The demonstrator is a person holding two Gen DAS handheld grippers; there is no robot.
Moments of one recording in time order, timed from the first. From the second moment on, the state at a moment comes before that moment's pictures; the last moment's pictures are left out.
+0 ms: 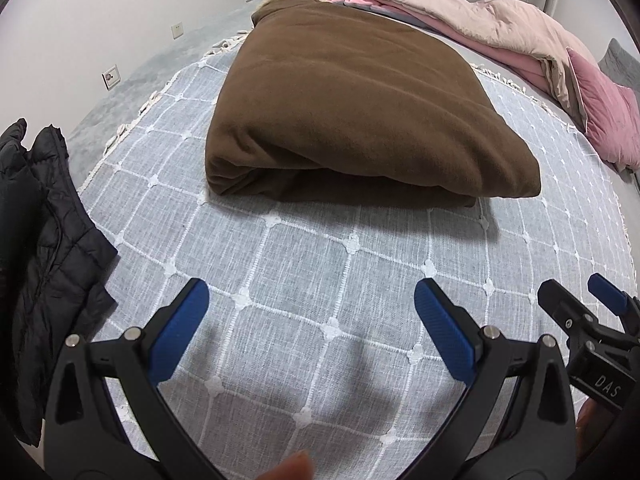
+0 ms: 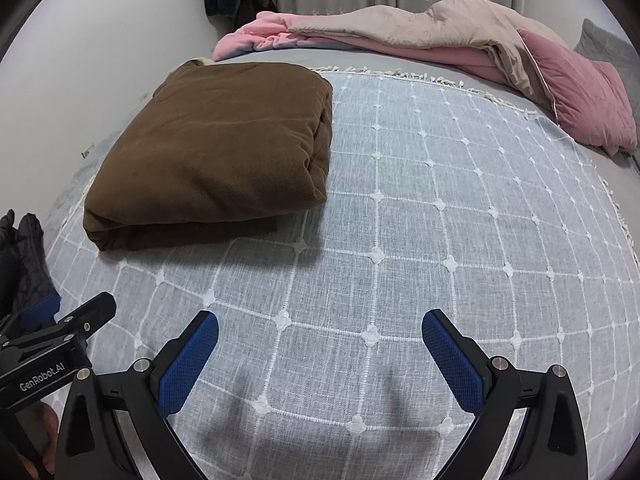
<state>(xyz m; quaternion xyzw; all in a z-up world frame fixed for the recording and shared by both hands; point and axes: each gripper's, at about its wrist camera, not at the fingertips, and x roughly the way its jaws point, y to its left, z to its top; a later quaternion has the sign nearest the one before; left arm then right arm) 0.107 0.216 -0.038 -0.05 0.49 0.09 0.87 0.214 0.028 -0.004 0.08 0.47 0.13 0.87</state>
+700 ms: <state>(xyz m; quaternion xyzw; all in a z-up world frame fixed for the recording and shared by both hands) 0.106 0.214 -0.040 -0.05 0.49 0.09 0.86 0.213 0.029 -0.002 0.07 0.47 0.14 0.87</state>
